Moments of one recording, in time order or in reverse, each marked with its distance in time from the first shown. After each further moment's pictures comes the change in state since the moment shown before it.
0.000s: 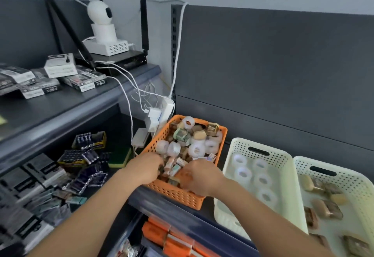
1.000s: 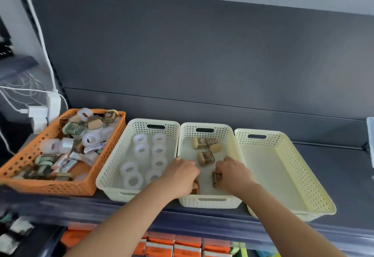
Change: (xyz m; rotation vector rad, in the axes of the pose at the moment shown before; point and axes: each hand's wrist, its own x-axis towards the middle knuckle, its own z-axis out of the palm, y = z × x) left_hand 0.000 0.348 0.052 0.097 0.153 0.714; right_hand -0.271 0.214 0.017 -0.071 0.142 0.679
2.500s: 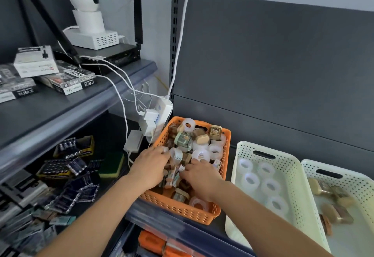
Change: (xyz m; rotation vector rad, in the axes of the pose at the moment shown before) left_hand -0.206 -0.314 -0.016 0.030 0.114 -0.545; right_hand 0.121 -0.363 0.017 -0.351 0.075 -0.832
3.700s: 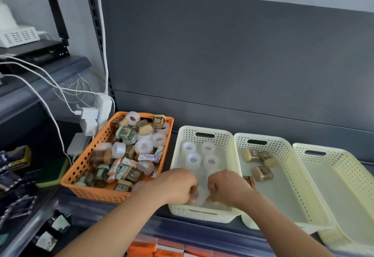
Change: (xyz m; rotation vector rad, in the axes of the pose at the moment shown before) left_hand 0.012 0.203 -0.002 -0.220 -0.444 0.413; right_hand -0.194 0.077 0.034 0.468 -0.166 0.570
